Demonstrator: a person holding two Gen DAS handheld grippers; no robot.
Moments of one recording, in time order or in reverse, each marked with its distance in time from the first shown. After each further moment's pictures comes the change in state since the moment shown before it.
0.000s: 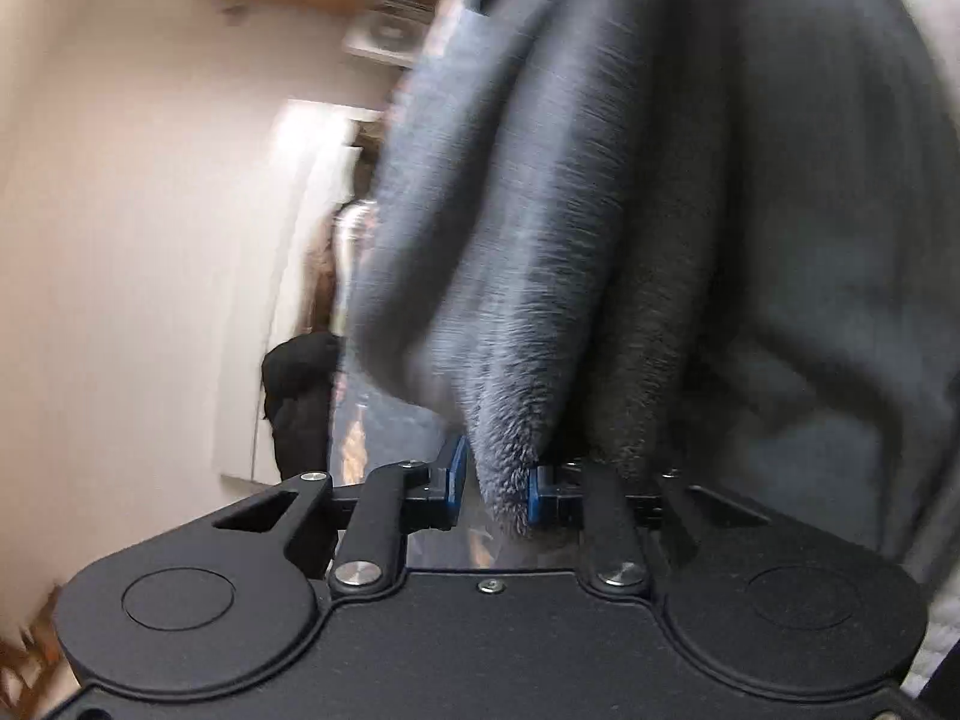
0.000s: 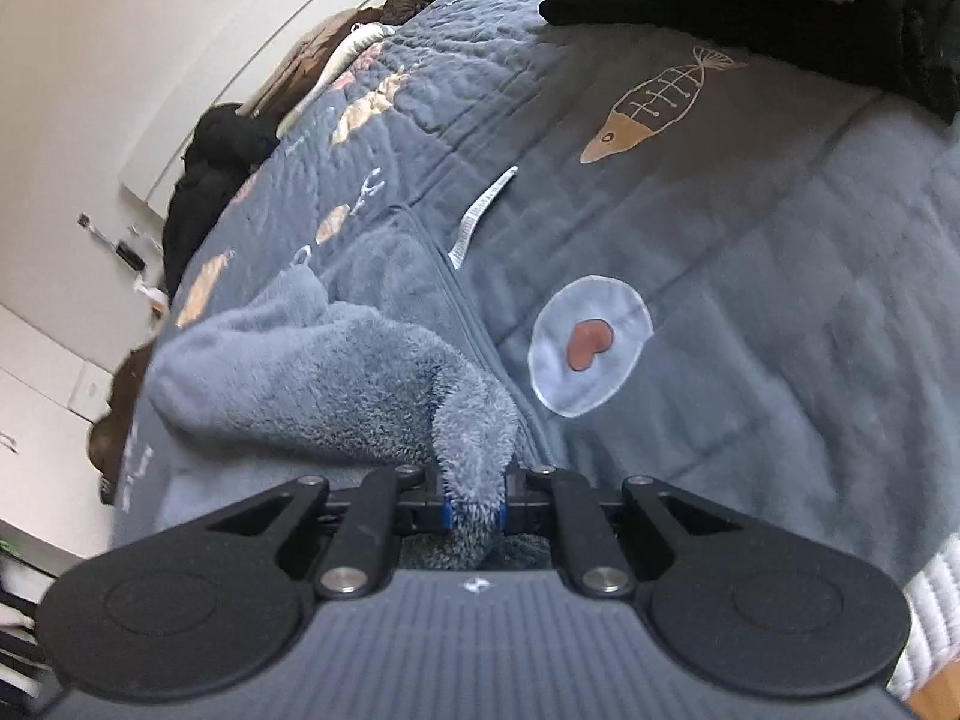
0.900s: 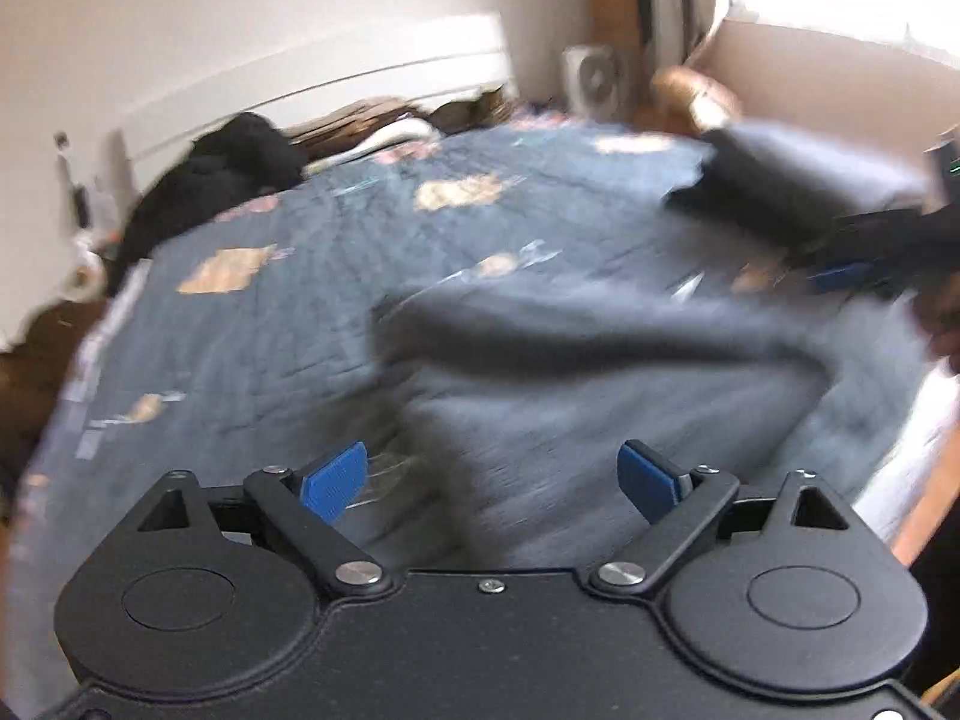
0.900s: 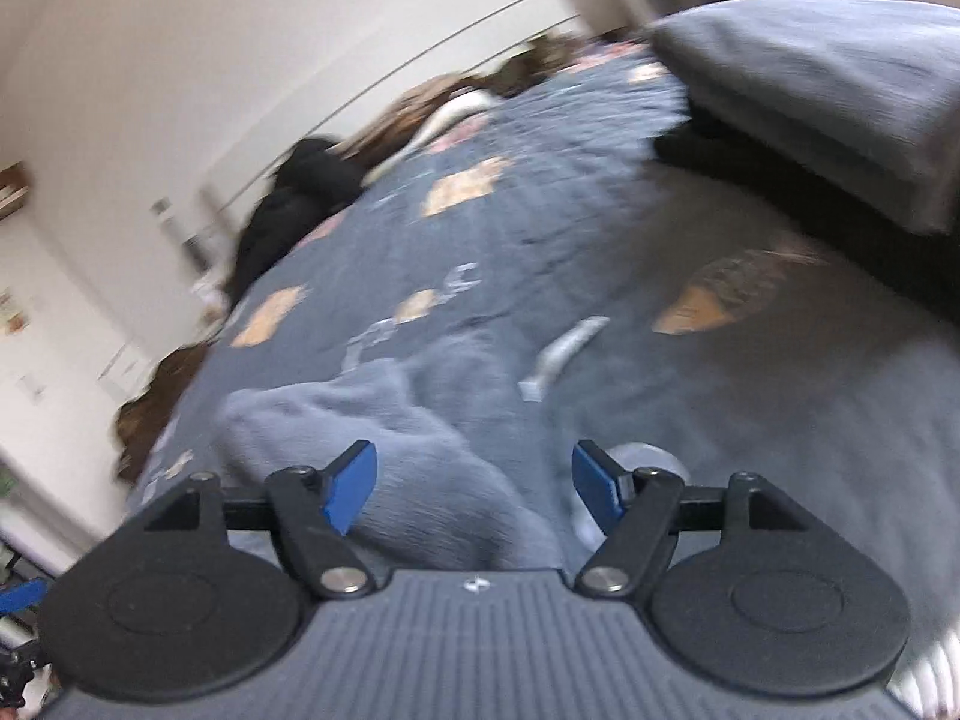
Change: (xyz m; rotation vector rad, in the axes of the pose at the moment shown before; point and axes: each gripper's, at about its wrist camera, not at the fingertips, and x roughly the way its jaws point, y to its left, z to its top) left arm -0.045 0.157 -0.021 -0.990 -0.072 -0.415; right arm -0.039 0.031 0.050 -0.227 -0.125 0.142
